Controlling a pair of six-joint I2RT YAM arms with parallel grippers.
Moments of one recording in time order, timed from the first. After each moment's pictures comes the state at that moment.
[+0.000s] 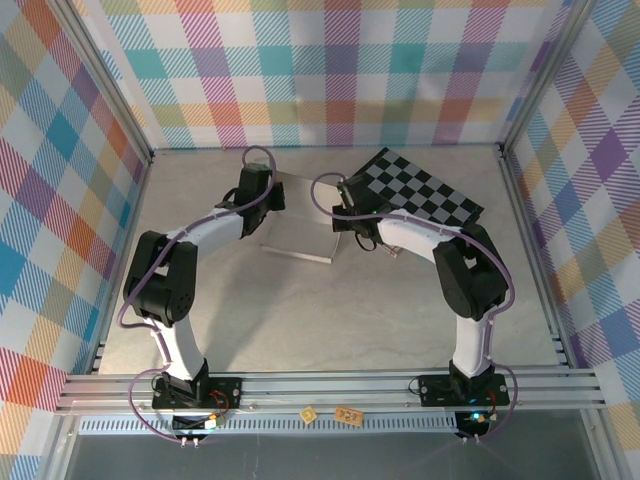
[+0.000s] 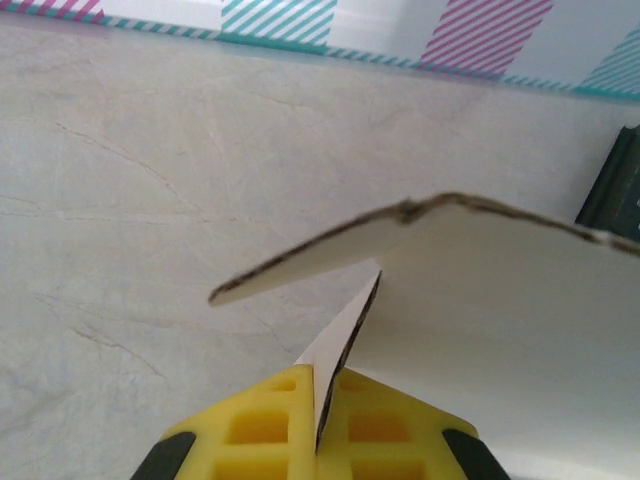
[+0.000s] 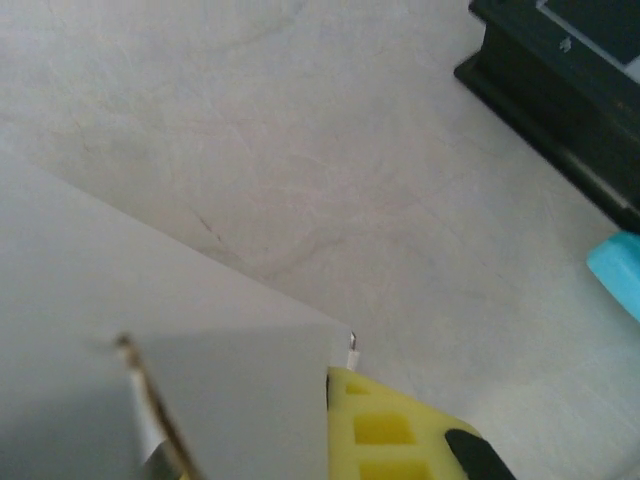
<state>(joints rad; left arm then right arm) -0.34 1.83 1.19 0.05 -0.11 -0.35 0.61 1.92 1.30 -0.17 0.14 0.37</state>
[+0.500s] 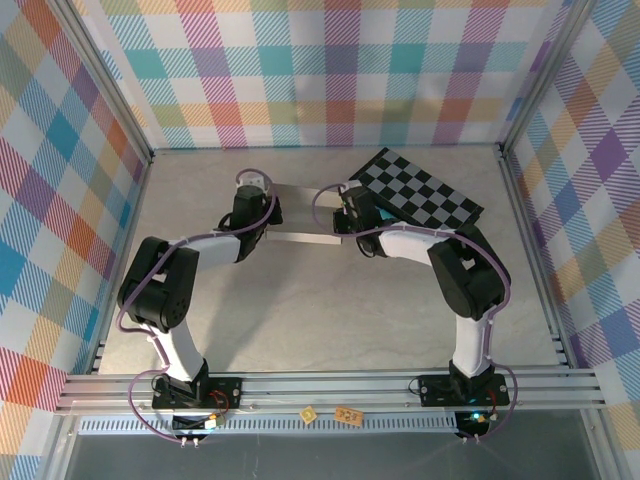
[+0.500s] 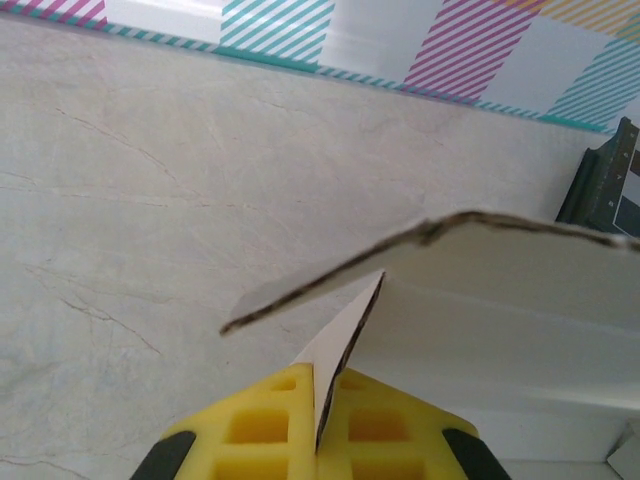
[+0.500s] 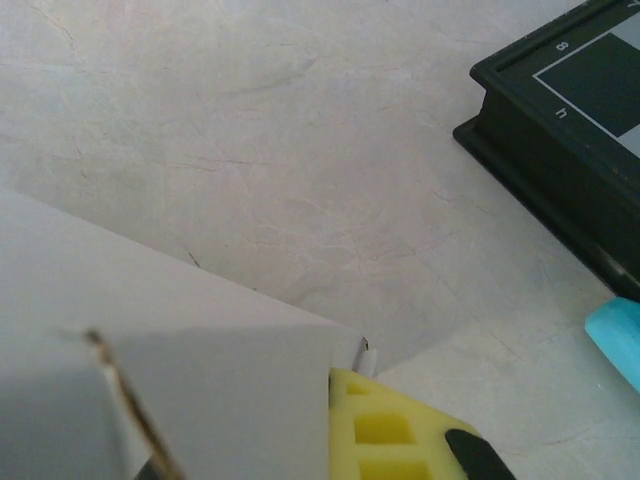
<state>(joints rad) -0.34 1.78 0.93 0.38 -0.10 -0.37 0.61 1.92 1.17 0.11 0.18 0.26</state>
